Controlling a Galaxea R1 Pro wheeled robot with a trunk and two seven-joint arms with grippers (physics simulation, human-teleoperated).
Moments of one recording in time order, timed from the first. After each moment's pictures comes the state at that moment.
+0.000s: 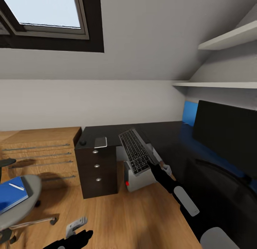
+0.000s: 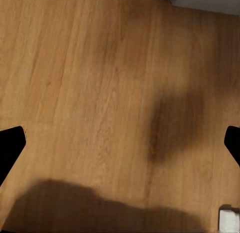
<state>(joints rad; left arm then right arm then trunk) -0.01 0.06 -0.10 -1.32 0.69 0.61 0.36 -0.53 -0.07 0.25 -0.92 -1.26 0.24 0.26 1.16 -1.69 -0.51</state>
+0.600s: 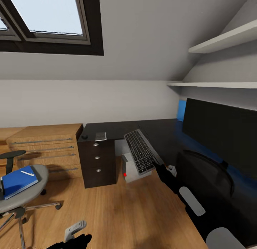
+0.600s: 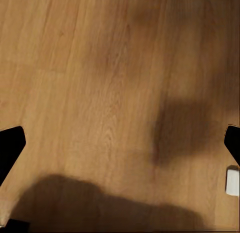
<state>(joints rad) -0.01 0.06 -0.10 -1.27 0.69 0.61 0.36 -0.53 -0.12 0.25 -0.90 -1.32 0.24 0.27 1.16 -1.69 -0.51</state>
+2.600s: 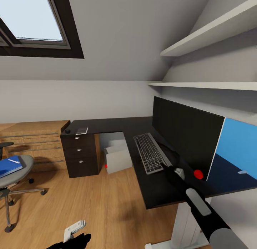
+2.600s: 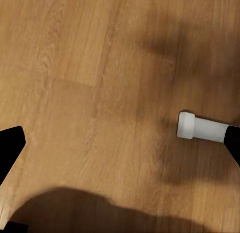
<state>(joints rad) -0.01 0.06 -0.09 -1.27 0.69 0.60 0.36 -0.53 -0.13 0.14 -0.84 -1.34 0.24 0.26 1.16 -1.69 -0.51</state>
